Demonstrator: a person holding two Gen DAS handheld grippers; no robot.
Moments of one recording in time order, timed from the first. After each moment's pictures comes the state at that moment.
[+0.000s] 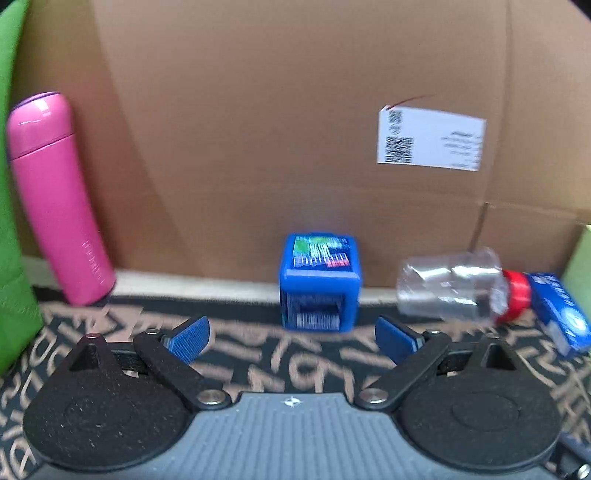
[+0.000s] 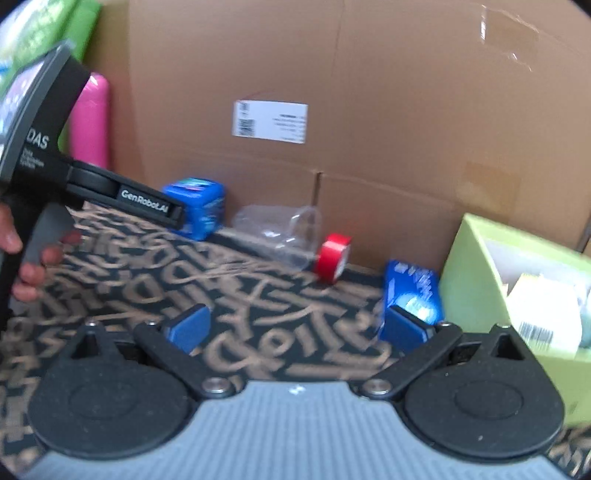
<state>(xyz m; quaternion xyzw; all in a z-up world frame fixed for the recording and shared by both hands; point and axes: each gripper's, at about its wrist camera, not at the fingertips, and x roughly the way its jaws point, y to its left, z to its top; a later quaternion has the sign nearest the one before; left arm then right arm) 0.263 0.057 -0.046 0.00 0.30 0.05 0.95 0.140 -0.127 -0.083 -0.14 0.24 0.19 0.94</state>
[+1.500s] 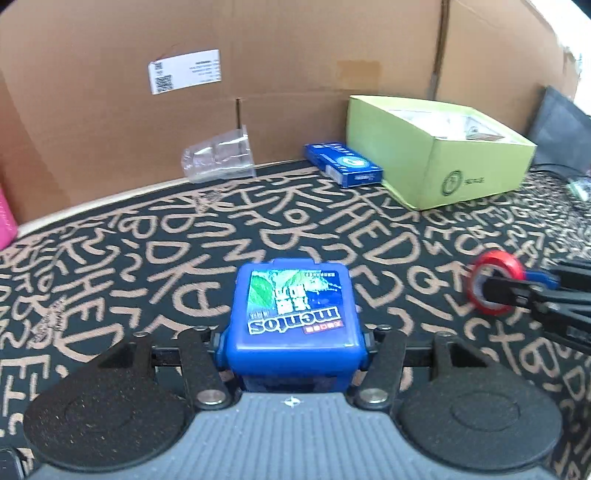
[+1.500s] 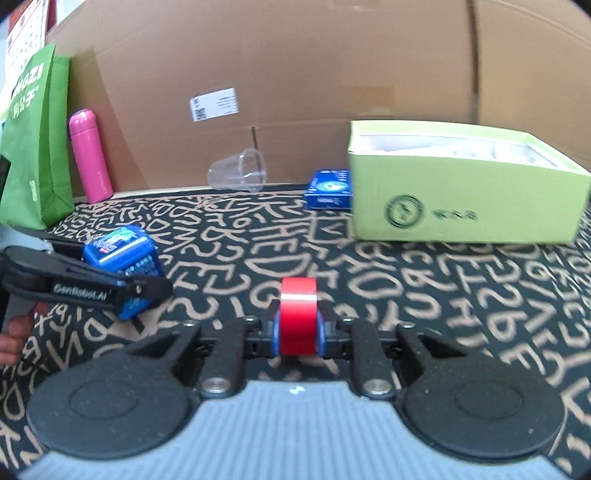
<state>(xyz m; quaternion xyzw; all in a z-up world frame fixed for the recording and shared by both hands) 0.100 -0.007 -0.062 0.06 0.35 -0.17 0.92 0.018 -0.252 -0.081 0.00 0.30 0.17 0.94</state>
